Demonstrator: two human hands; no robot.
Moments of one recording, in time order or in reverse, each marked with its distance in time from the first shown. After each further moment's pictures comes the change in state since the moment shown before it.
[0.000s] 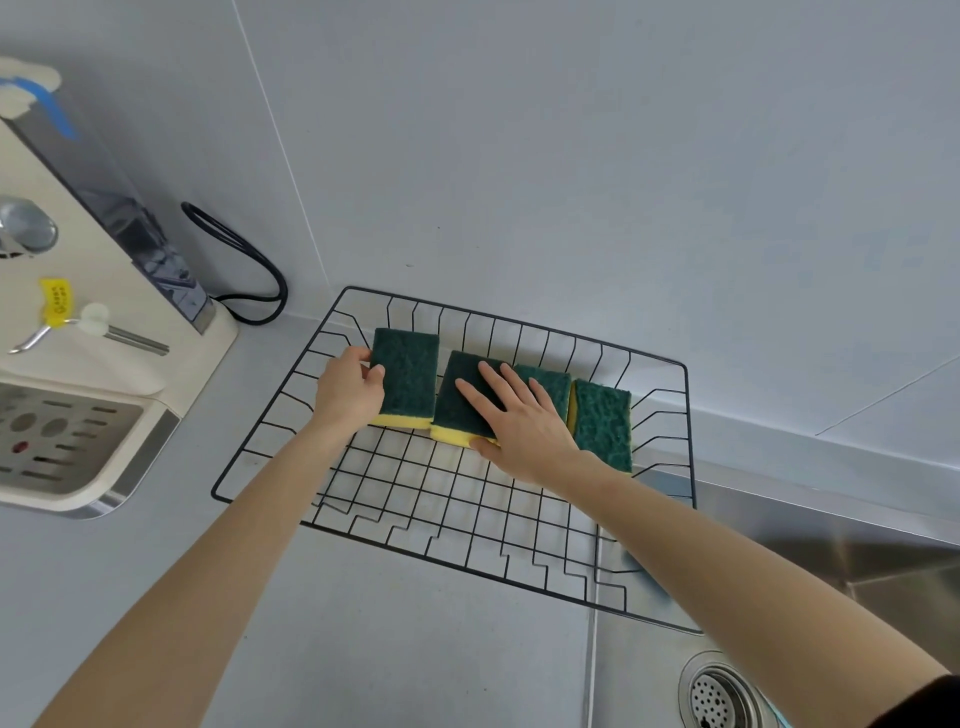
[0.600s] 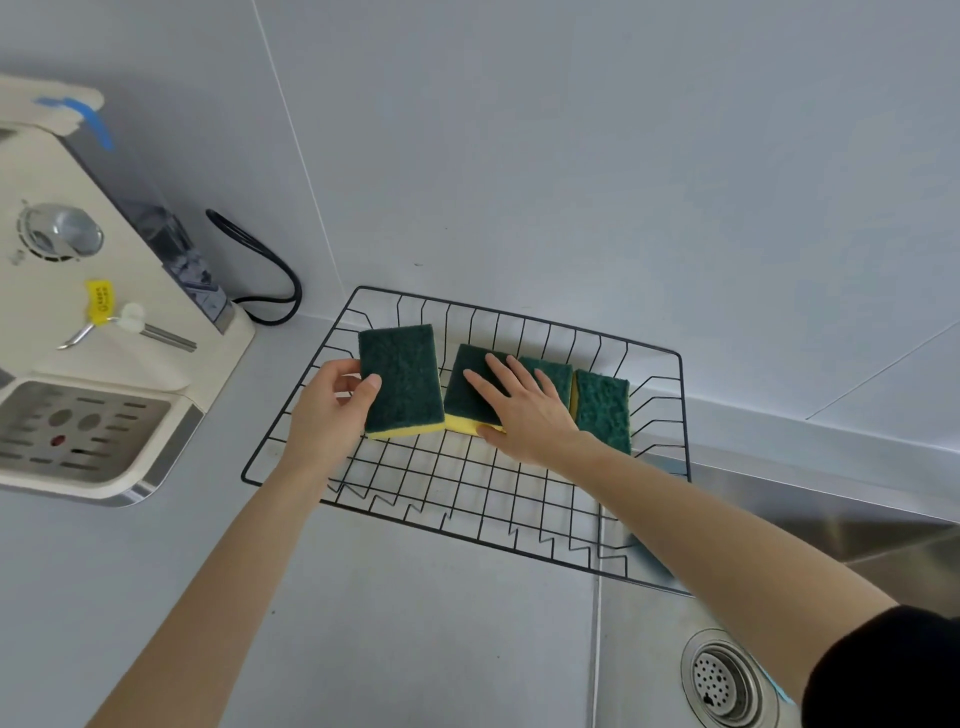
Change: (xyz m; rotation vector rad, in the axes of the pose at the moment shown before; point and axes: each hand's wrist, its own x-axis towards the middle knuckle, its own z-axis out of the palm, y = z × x) left_hand -0.058 -0.010 -0.033 -0.362 0.069 0.009; right_hand -0.003 -0.008 -0.005 -0.002 0.001 0.038
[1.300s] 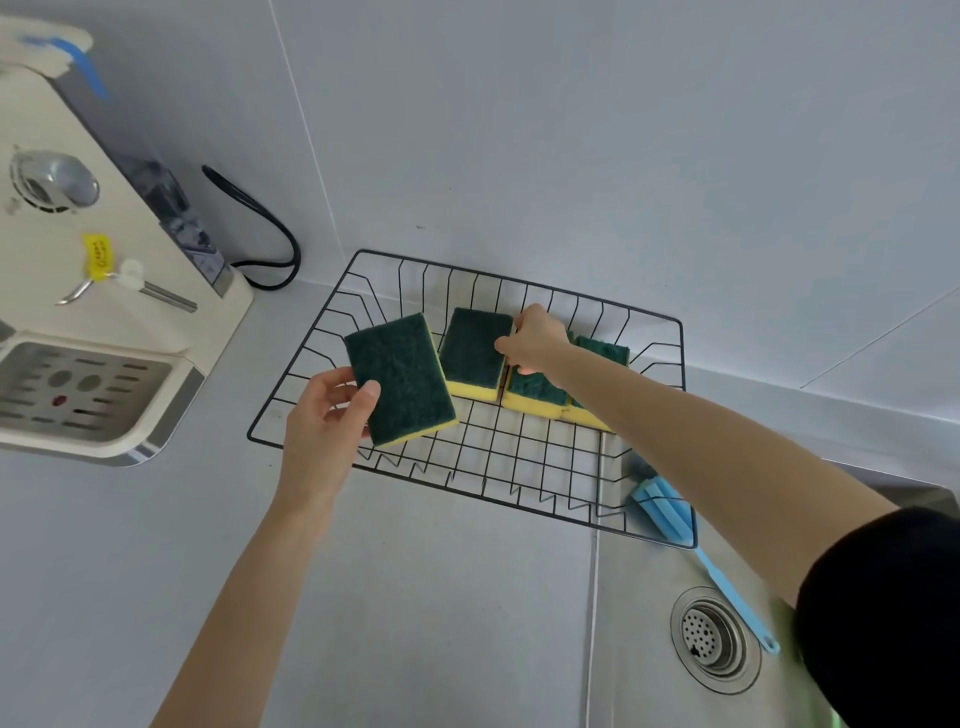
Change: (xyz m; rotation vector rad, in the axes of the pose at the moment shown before) left_hand -0.048 -0.020 -0.007 -0.335 0.006 -0.034; right_hand 0.019 -0.006 -0.043 0.752 0.041 0.539
